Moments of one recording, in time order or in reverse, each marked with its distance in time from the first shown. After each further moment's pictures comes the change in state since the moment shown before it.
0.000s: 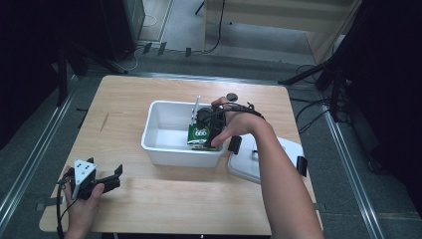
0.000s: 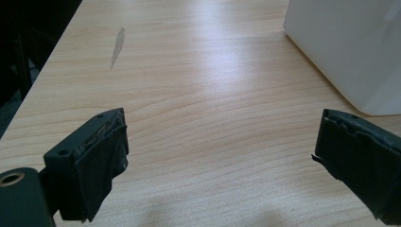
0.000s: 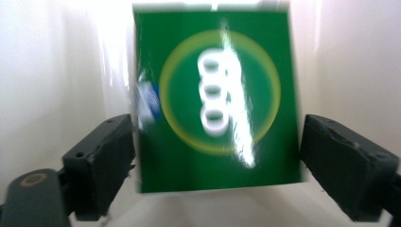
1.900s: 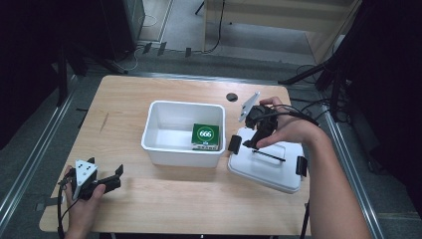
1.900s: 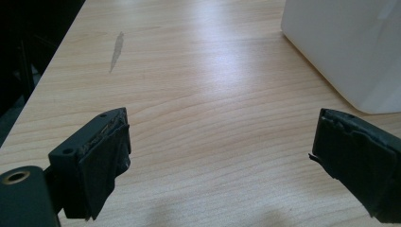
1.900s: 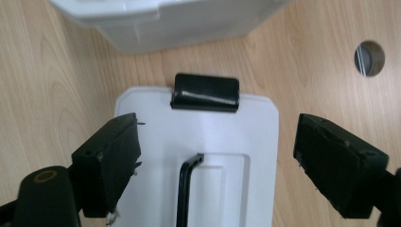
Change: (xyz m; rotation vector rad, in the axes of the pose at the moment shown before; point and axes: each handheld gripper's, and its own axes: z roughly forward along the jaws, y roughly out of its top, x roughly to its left) left arm -0.003 0.000 -0.001 -0.012 0.002 0.025; right arm 0.018 -0.115 -0.075 -0.054 -0.083 0.147
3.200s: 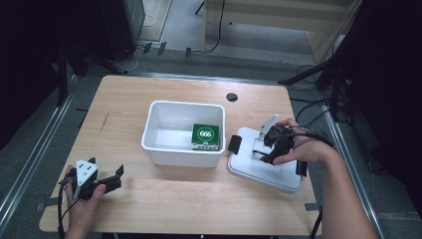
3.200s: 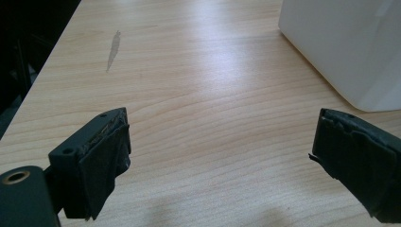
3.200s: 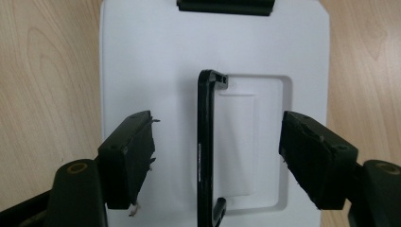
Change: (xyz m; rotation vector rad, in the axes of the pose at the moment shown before) left arm 0.000 0.000 0.001 0.008 -0.003 0.003; right arm 0.014 -0.073 0.035 0.057 0.019 0.078
